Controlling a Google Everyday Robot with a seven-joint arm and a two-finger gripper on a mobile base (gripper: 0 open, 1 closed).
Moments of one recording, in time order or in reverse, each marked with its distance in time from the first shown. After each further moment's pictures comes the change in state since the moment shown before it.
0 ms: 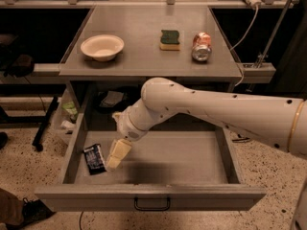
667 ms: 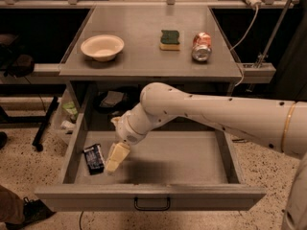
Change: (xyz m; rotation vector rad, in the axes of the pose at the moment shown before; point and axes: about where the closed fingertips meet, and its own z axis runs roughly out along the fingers) arm 0.005 0.004 0.015 -0.022 -0.016 0.017
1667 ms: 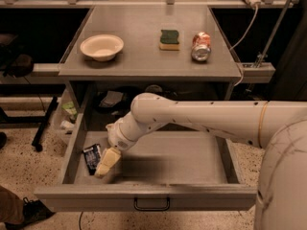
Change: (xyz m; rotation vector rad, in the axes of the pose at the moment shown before) arm 0.004 -0.005 0.049 -0.013 -0.021 0.062
